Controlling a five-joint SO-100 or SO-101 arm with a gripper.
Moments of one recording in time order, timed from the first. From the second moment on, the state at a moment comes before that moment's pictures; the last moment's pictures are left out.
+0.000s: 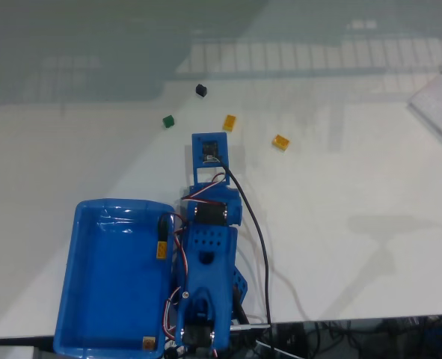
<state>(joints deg) 11.6 189.1 175.7 75.1 -94.3</state>
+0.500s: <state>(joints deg) 9.6 189.4 175.7 64.2 -93.6</state>
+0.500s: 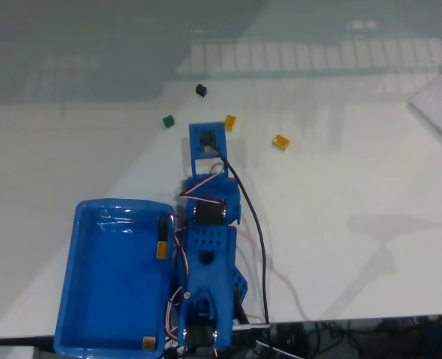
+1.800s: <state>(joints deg) -4.2 103.2 130.7 22.1 -68.1</state>
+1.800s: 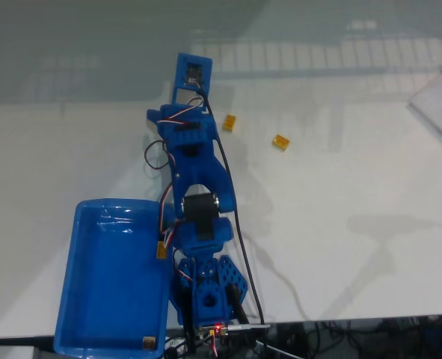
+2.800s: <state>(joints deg) -4.5 88.9 122.3 22.1 -73.0</state>
